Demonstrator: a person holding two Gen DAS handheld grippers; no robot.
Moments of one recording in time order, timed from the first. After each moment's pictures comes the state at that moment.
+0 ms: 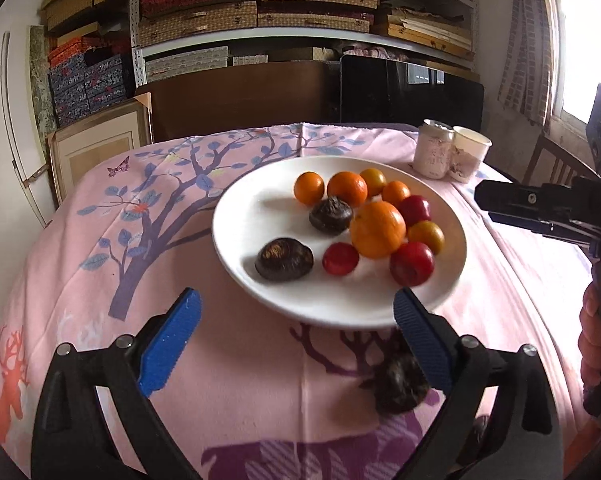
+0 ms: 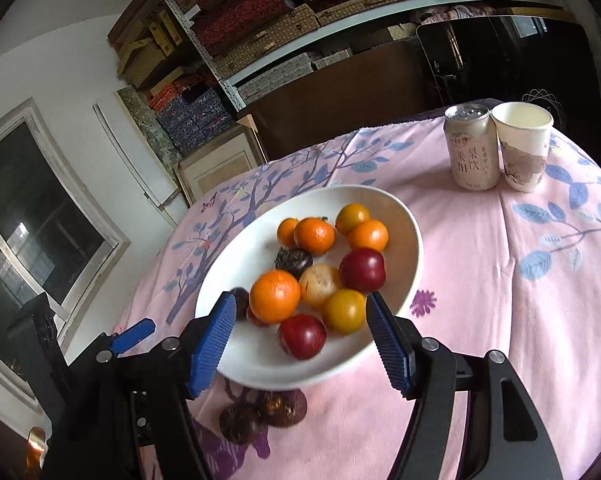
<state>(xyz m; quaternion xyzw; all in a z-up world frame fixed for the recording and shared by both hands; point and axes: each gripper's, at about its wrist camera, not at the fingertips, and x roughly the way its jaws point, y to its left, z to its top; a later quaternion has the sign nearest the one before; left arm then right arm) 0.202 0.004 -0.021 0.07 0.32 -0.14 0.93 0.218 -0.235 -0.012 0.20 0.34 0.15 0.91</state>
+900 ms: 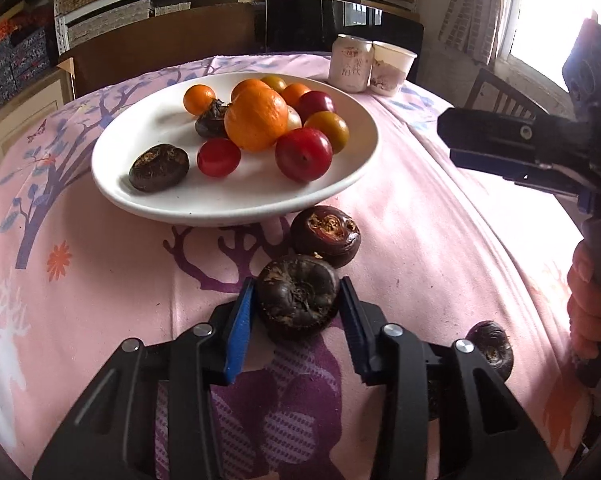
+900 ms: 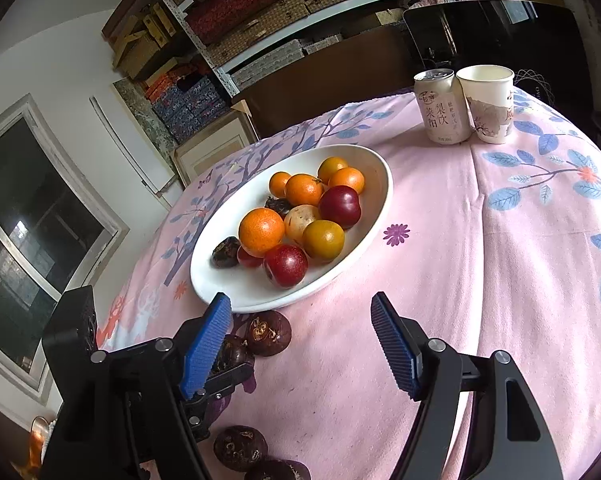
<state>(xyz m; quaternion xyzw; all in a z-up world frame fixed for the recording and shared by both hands) 0.189 -0.031 -0.068 0.08 0.42 -0.25 0.87 0.174 -0.244 -0.033 0.20 0.36 0.15 0.90</state>
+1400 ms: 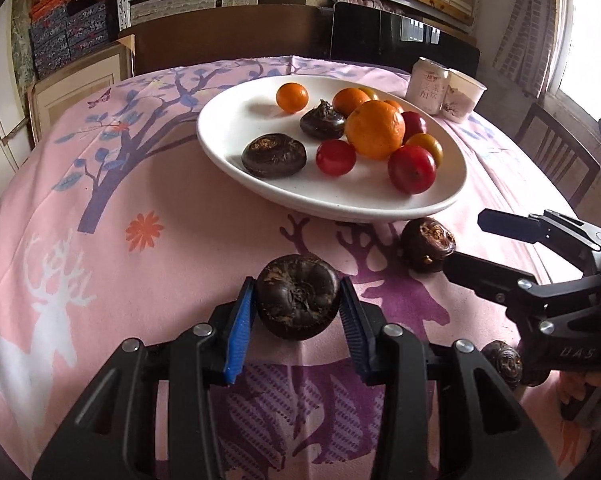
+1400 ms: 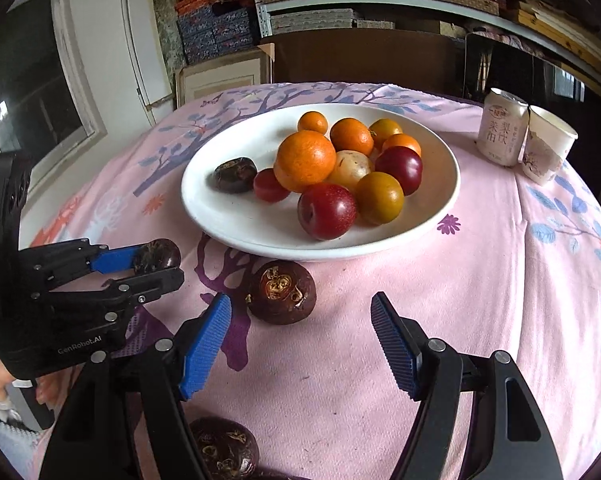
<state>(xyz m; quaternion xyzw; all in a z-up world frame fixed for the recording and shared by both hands) 0.202 0.023 -0.065 0.05 0.42 -0.17 0.89 0.180 -0.156 -0.057 0.00 0.40 0.14 0.91</state>
